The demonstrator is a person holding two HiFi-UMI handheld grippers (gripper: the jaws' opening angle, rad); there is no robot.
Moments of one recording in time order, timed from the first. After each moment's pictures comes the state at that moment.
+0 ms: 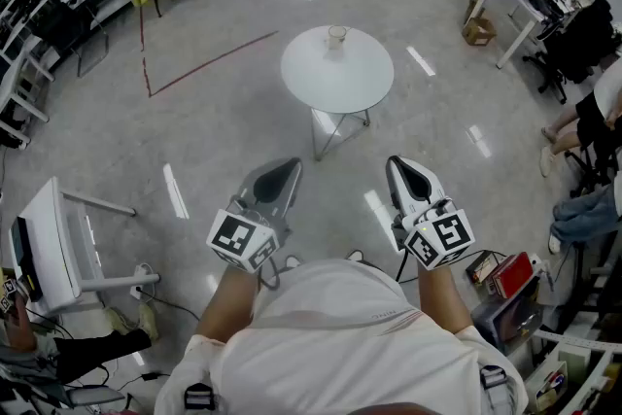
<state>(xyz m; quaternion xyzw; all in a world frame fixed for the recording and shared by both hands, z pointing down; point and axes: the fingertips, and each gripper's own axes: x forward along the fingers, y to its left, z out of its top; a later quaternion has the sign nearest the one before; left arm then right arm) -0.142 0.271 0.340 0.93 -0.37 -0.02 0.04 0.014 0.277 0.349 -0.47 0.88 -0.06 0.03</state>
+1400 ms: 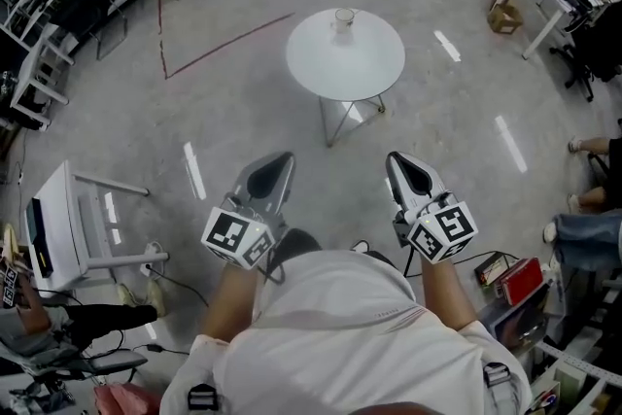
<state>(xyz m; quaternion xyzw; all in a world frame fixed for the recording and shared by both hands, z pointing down) -0.070 0.243 0.369 0.91 -0.42 0.01 0.05 0.097 0.239 0.402 -0.42 0.90 -0.13 0.04</state>
